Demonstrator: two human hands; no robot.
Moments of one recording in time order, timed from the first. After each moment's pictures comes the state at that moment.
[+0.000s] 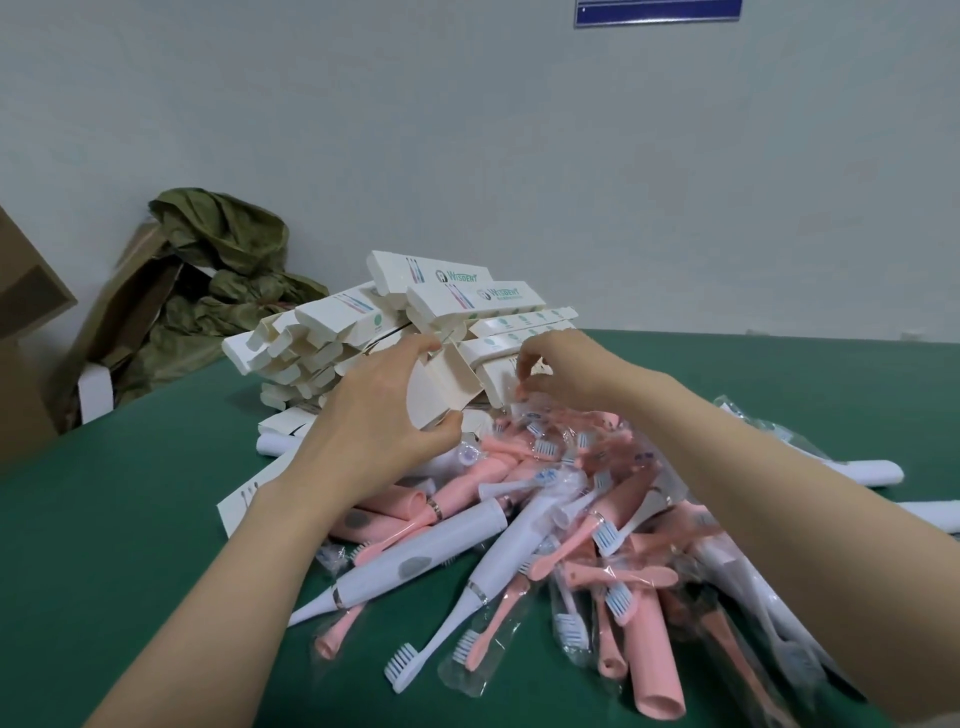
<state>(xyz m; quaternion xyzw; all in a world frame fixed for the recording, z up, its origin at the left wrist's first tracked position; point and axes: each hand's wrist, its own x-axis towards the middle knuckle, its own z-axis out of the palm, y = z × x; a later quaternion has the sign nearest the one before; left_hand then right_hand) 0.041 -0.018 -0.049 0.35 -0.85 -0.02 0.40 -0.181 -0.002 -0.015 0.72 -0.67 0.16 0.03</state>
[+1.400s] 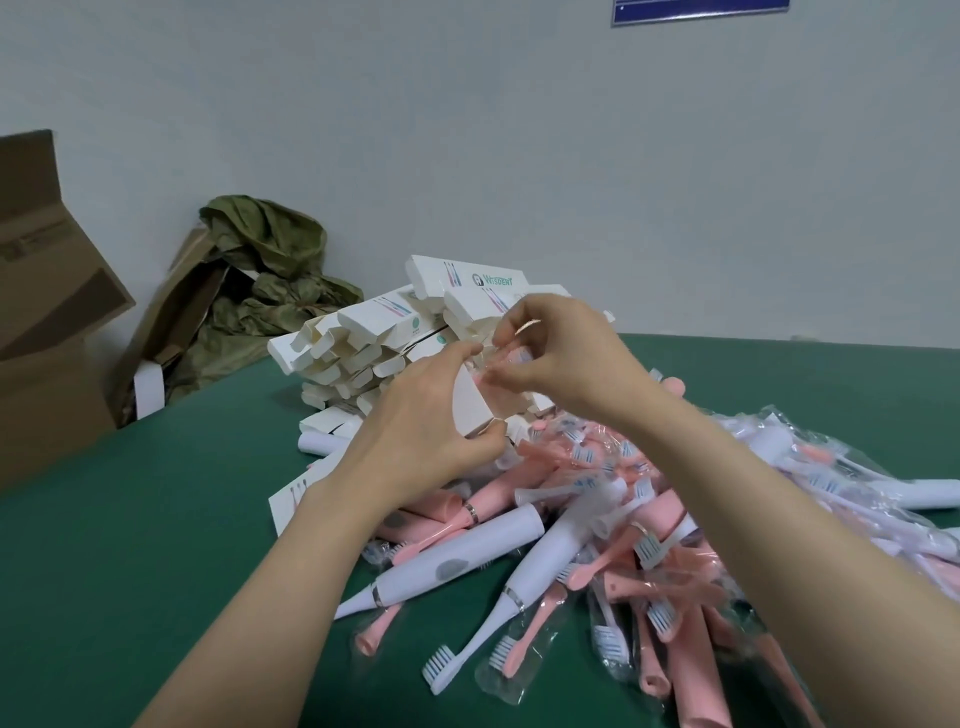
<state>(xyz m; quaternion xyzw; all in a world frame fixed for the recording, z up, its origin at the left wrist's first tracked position) 0.038 -0.011 -0.048 0.34 -0.85 -0.03 0.40 -0.112 0.045 0.010 0.69 -0.57 0.44 -0.10</state>
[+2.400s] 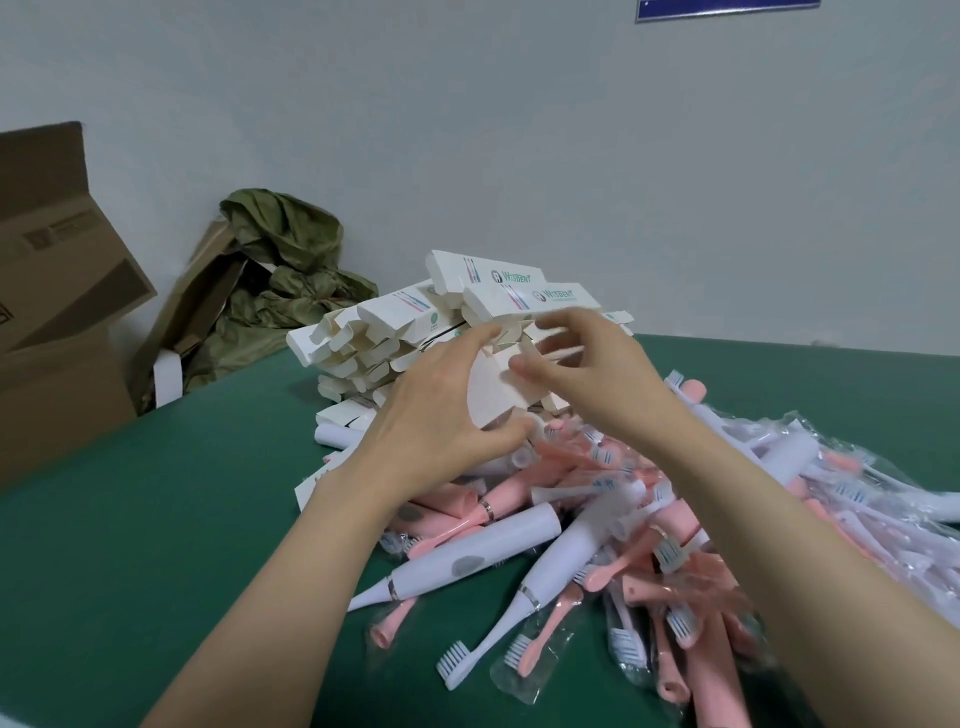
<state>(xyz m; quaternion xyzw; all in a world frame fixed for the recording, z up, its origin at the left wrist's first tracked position) 0.041 -0.010 -0.044 0.32 -0.85 -0.05 0.42 -0.118 0.041 -0.009 0.65 -0.59 0.47 -0.09</state>
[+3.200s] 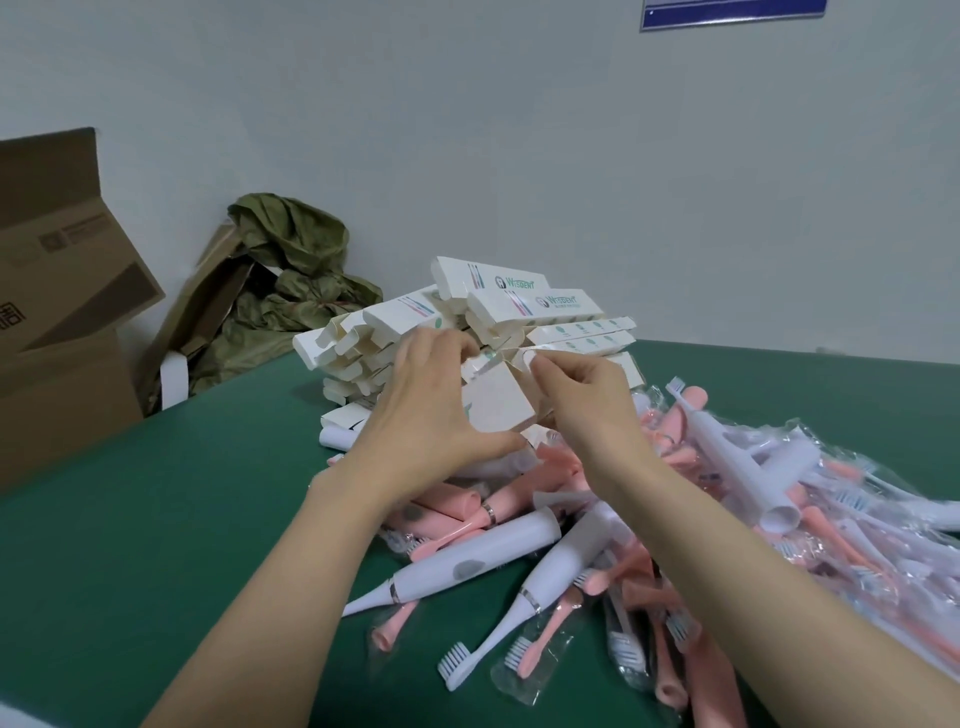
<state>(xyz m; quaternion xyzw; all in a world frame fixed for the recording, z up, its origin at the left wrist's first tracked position) 0.044 -0.011 -0.040 0.37 -0.84 -0.05 0.40 -0.091 0.039 -0.028 0.50 -0.54 0.63 -0.25</state>
